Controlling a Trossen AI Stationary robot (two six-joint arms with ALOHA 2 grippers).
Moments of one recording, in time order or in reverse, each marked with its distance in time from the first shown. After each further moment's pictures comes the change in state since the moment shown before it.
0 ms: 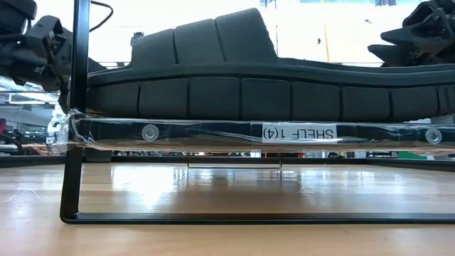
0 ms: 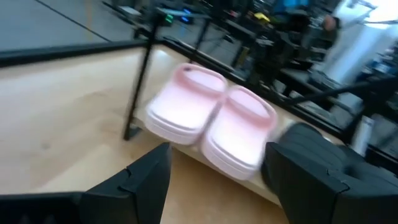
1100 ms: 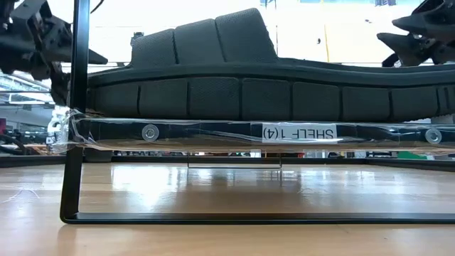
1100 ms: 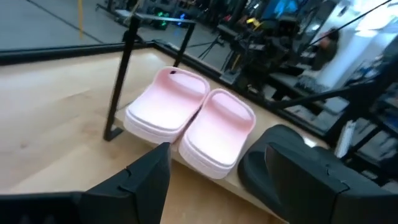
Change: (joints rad) left arm -0.228 0.064 0.047 0.018 -0.234 -0.052; right arm 0.146 0.000 0.004 0.033 0.103 0.004
